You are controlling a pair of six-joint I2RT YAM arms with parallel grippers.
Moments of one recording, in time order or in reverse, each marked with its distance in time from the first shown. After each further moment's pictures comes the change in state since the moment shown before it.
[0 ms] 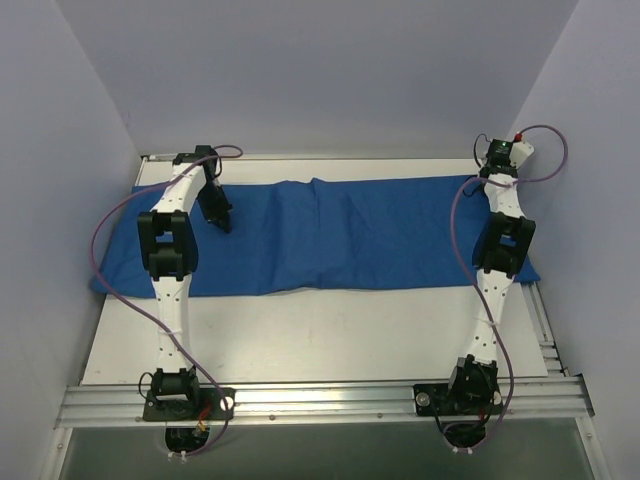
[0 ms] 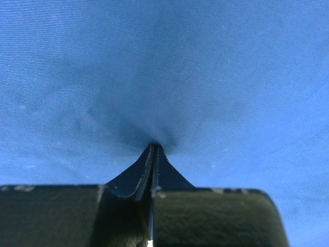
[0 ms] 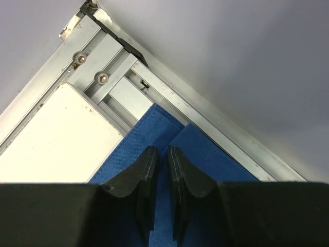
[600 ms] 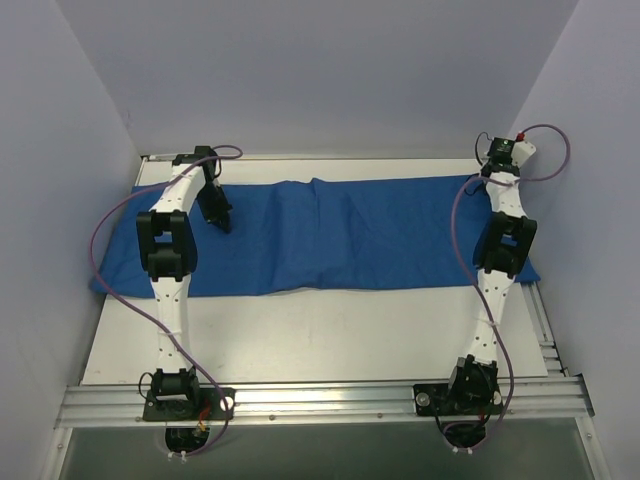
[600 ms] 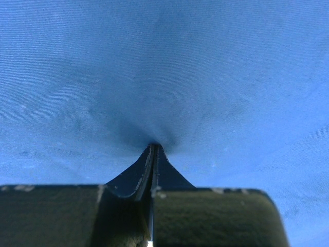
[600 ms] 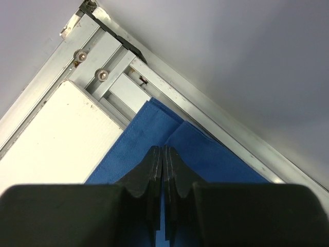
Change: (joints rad) left arm 0.003 -0.021 -0.037 0.029 0.000 0.000; right arm -0.002 -0.012 0.000 -0.027 -0.008 0.031
